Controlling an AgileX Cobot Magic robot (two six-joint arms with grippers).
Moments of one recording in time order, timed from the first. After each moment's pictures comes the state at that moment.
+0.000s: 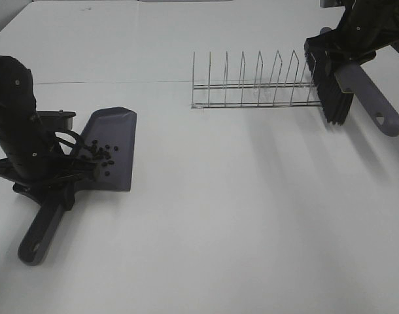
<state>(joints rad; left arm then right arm) -0.29 2.05 -1.13 -0.11 0.74 -0.16 0.00 2.38 -2.10 -0.06 0.99 0.01</state>
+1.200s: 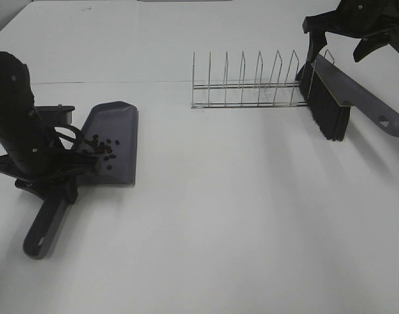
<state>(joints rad) -0.29 2.02 -1.13 -0.13 0.72 -0.16 0.00 2.41 -2.31 0.04 1.19 0.00</state>
